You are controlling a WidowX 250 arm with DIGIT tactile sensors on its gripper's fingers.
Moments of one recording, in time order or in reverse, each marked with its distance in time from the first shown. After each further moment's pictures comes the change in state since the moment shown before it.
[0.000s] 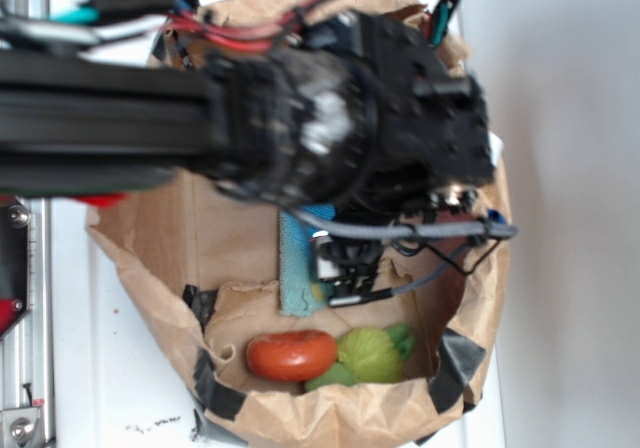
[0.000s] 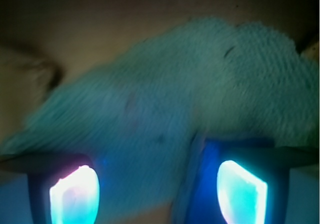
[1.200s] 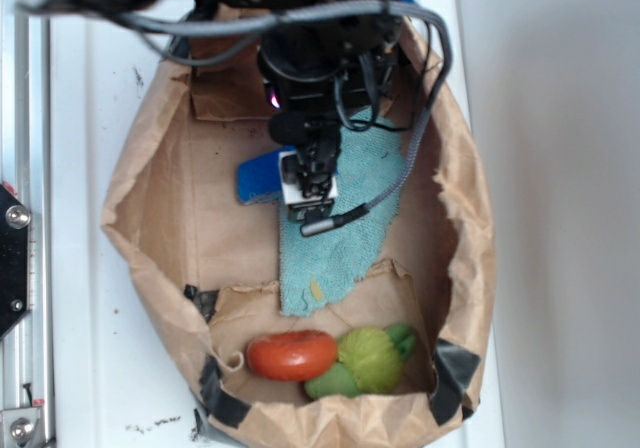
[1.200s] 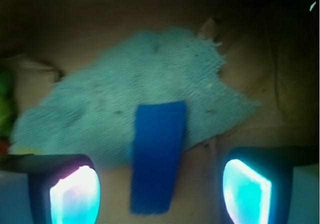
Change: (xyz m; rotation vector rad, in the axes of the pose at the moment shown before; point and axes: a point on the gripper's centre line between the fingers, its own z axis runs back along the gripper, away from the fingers) arm -0.012 0.038 0.008 -0.099 -0.098 0.015
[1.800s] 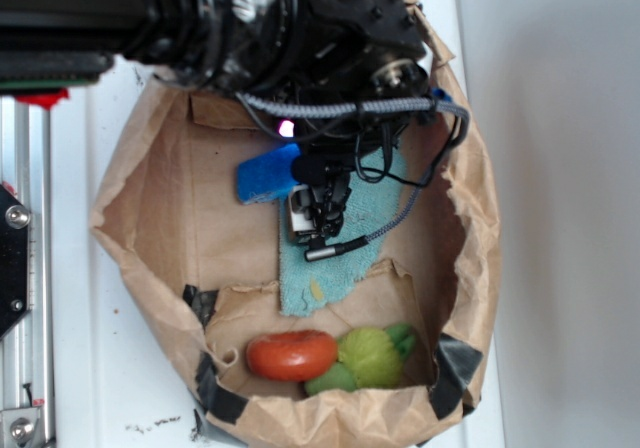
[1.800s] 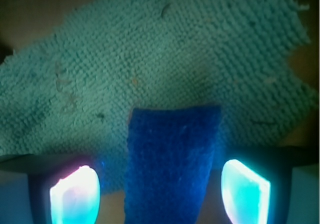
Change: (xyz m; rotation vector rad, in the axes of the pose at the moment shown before) arm -0.002 -0.016 -0.034 0.040 0.104 -0.043
